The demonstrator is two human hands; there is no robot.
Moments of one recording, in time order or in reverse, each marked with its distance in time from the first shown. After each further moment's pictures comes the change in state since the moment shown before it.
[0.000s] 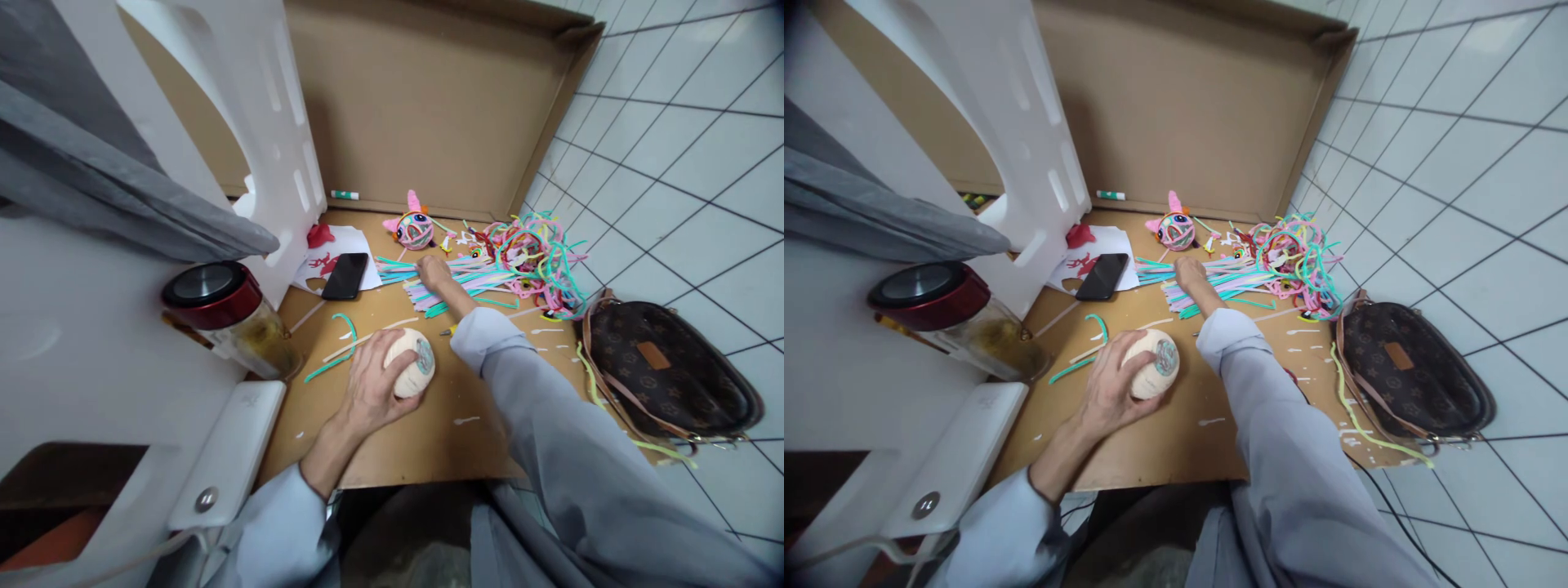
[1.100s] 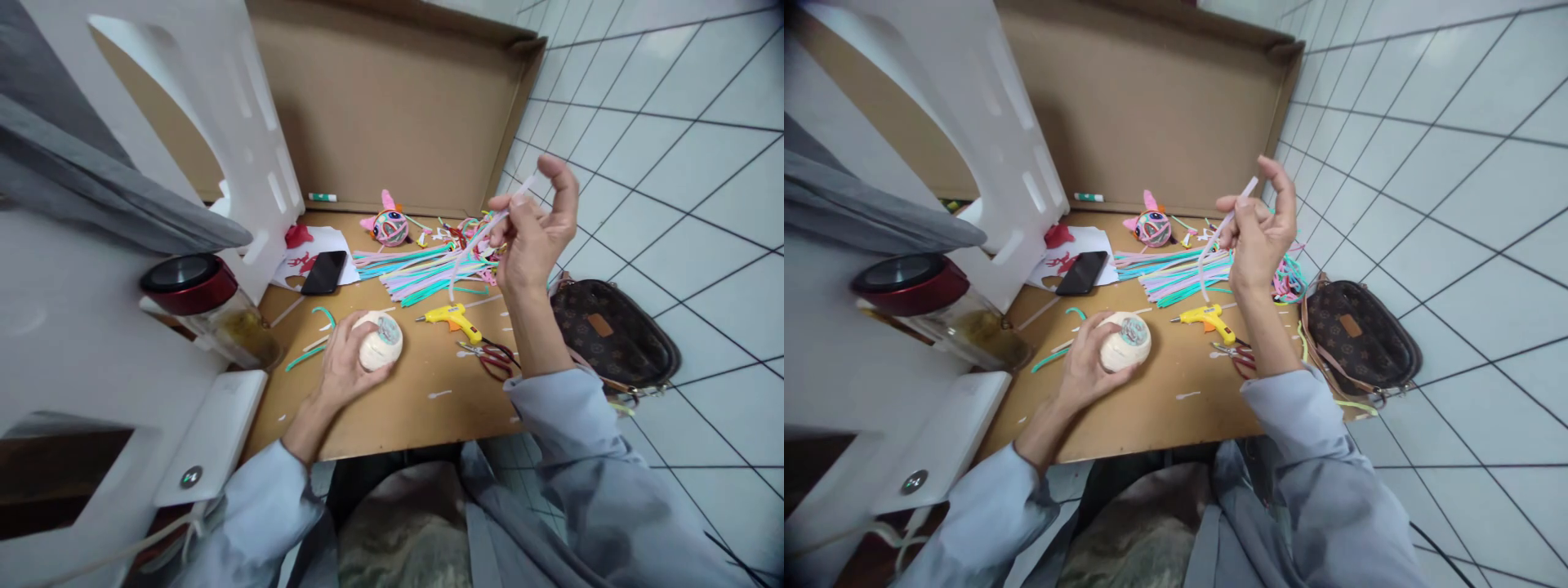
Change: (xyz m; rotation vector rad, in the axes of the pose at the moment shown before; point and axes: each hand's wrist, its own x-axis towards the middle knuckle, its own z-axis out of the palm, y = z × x) left_hand -0.007 -0.012 0.004 -0.083 -0.004 -0.141; right_hand -0.157 0.038 -0.127 1.396 1.014 -0.376
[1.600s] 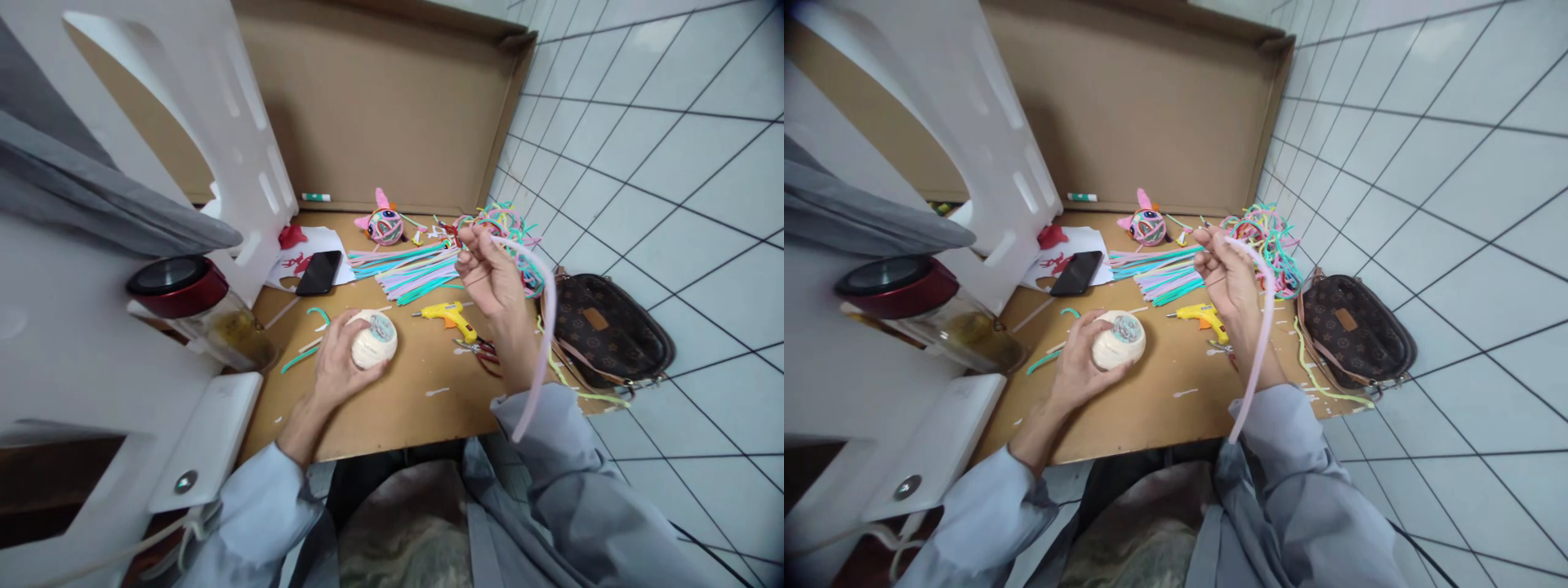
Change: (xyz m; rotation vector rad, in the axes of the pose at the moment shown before) left_hand 0.000 -0.003 0.000 -0.019 -0.011 -0.050; right_hand -0.035 0.026 -0.024 0.266 -0.087 0.563
